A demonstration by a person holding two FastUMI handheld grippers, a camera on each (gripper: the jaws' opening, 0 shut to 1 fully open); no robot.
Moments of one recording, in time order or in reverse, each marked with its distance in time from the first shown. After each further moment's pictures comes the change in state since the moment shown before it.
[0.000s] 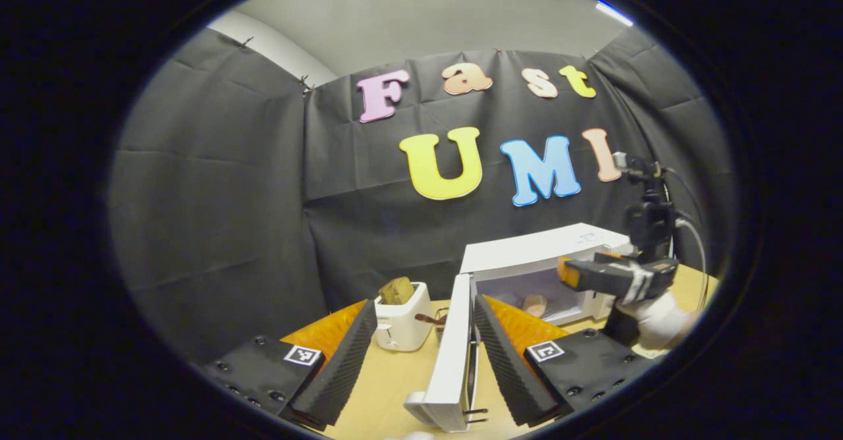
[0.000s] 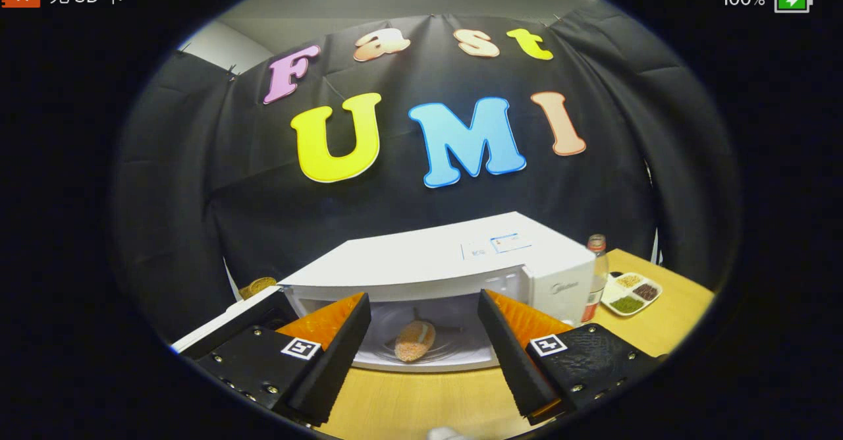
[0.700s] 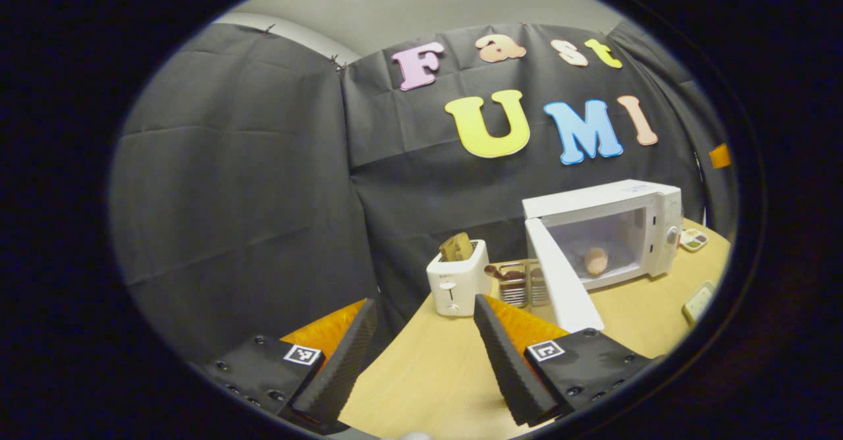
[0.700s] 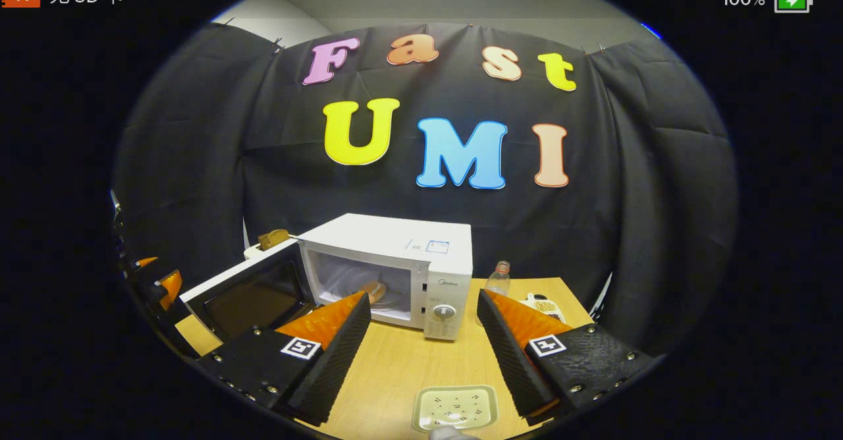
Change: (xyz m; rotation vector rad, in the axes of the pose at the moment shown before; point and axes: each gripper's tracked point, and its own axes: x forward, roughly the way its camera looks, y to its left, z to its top) left arm -0.006 0.098 -0.118 0.044 0.145 0.169; right arm -0.163 -0.078 0.061 -0.219 0.115 0.037
